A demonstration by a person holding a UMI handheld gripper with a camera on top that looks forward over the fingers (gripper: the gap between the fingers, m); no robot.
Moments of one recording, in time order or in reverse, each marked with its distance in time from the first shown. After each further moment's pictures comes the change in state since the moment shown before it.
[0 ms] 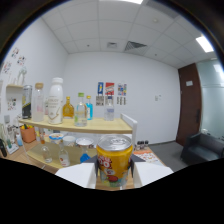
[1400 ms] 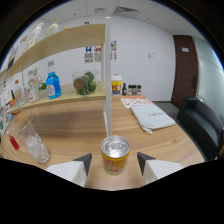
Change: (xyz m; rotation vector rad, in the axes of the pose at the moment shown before) arm 0.051 0.239 0.001 -0.423 0.070 0.064
